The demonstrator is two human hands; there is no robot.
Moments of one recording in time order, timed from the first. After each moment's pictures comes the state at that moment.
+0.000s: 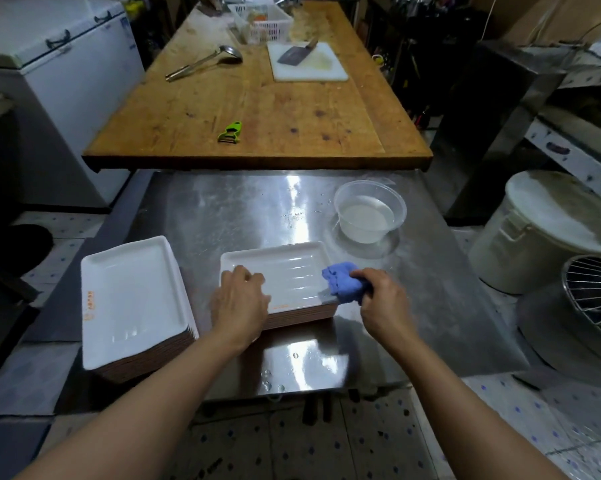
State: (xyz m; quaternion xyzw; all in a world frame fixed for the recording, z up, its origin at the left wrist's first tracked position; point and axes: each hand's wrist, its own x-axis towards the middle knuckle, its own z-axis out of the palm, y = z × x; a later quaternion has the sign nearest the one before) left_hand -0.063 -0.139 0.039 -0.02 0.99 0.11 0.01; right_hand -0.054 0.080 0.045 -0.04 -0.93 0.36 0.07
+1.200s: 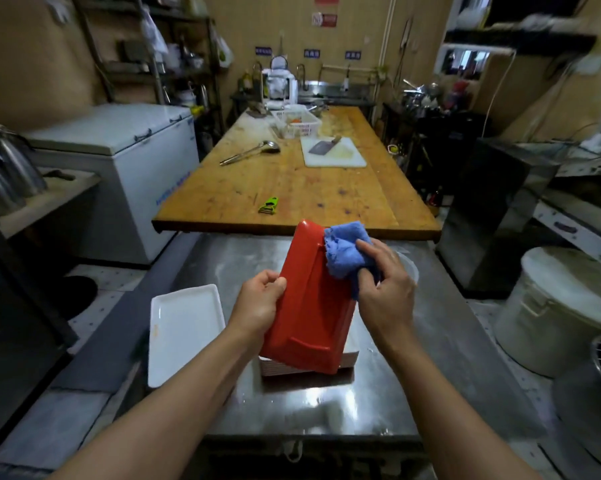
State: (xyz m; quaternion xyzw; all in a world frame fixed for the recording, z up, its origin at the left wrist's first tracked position) left_hand -0.031 -0.150 0.155 -0.10 0.69 0.72 -0.04; right_hand -0.037 0.018 0.173 0.05 -0.80 0.52 0.30
